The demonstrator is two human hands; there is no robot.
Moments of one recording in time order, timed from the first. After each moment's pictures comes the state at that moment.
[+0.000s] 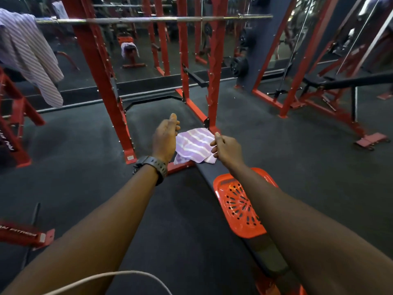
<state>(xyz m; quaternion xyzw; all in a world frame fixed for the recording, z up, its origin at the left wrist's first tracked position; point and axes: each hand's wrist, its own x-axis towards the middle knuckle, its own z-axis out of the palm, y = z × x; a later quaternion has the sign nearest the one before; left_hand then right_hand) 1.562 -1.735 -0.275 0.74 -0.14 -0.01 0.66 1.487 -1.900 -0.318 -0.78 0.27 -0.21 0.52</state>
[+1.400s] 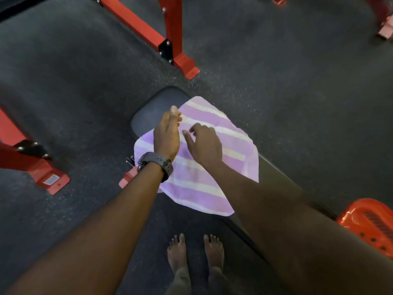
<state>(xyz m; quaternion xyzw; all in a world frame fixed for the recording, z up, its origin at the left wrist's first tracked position) 2.200 -2.083 -0.705 0.76 -0.14 -0.29 0.56 2.116 -2.153 -0.748 -0.86 0.45 -0.02 0.25</state>
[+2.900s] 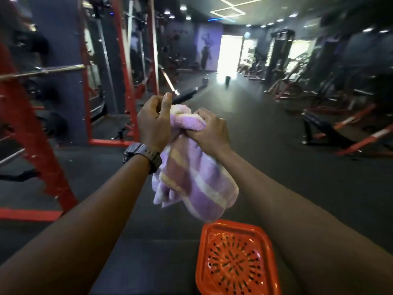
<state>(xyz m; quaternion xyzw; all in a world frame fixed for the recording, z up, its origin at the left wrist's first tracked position) 1.896 -2.093 -0.133 0.47 -0.55 -0.11 0.68 1.746 -2.089 -0.142 -0.71 0.51 -0.48 0.09</state>
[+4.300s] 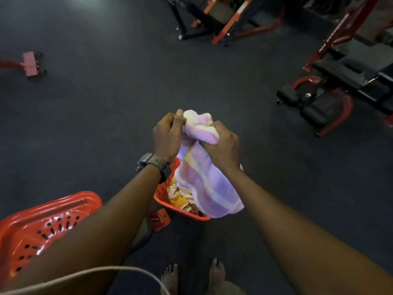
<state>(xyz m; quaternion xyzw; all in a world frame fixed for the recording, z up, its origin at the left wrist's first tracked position) 1.123 -2.102 -0.418 0.42 -0.65 -0.49 0.41 1.012 -1.991 -0.410 -0.41 0.82 -0.39 0.07</state>
